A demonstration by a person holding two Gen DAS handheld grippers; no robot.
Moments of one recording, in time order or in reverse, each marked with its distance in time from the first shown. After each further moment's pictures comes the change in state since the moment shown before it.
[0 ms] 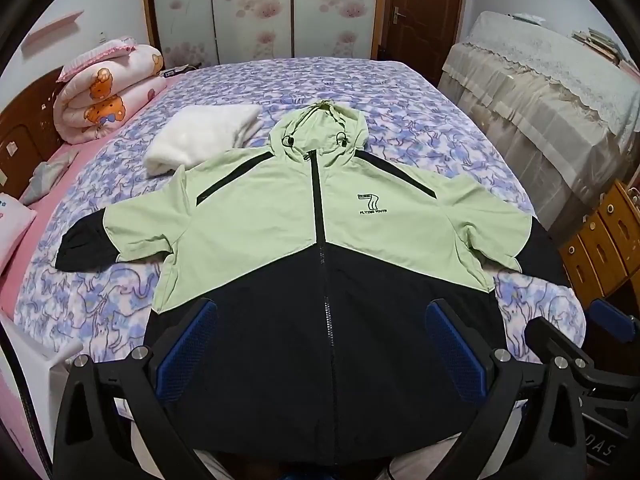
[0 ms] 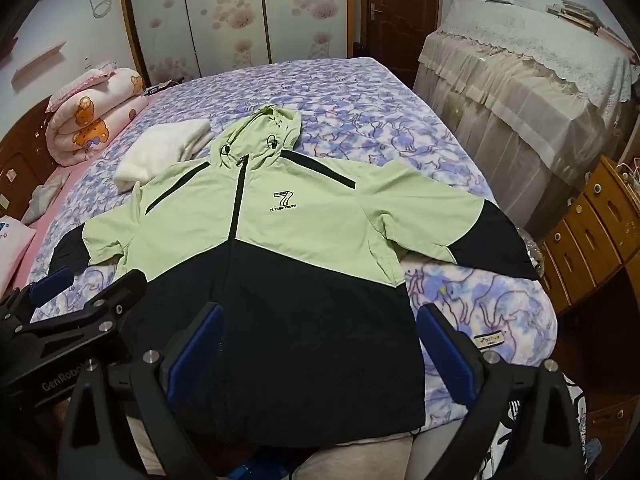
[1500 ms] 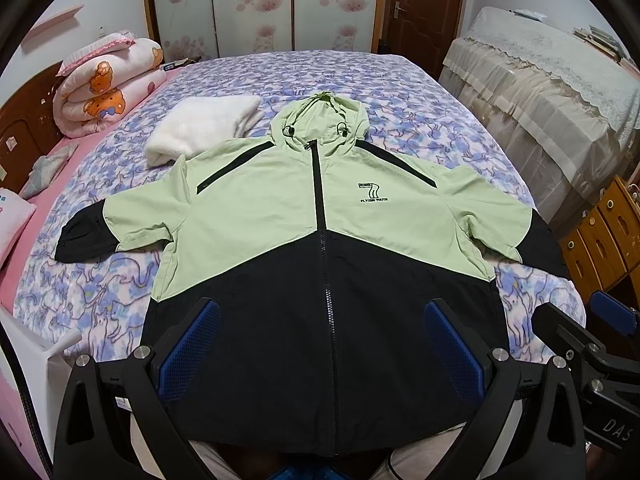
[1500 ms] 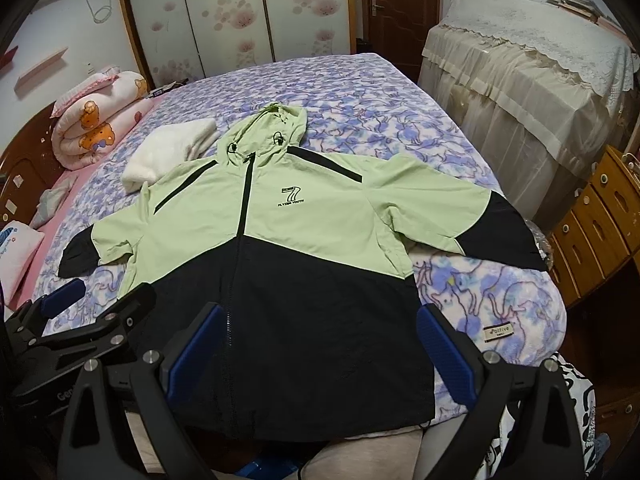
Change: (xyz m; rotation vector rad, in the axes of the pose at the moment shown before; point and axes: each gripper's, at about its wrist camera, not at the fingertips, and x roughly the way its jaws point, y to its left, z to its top) left arm -0.001 0.004 -0.012 -0.010 0.019 -0.009; right arm -0.004 -0.004 -0.003 0.019 0.000 0.046
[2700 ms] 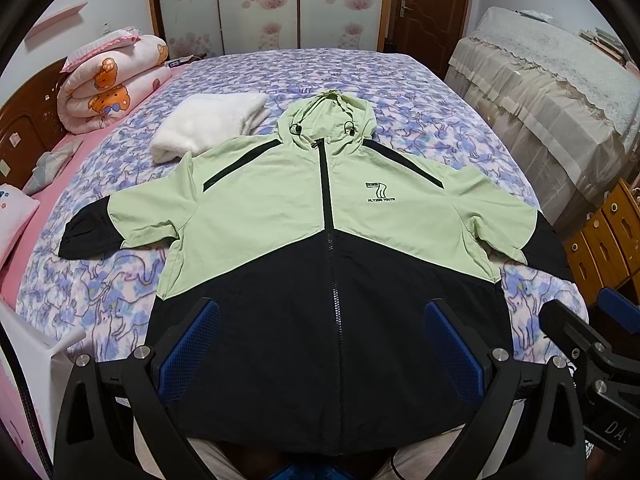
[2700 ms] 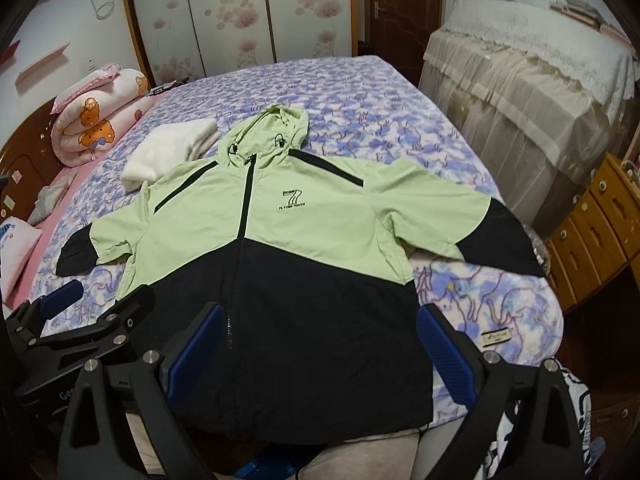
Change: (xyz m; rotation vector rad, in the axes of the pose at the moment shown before) left arm 0.004 0.014 0.004 -0.008 0.008 0.011; right arm -0.005 0.010 0.003 -0.027 -0.024 -0.031
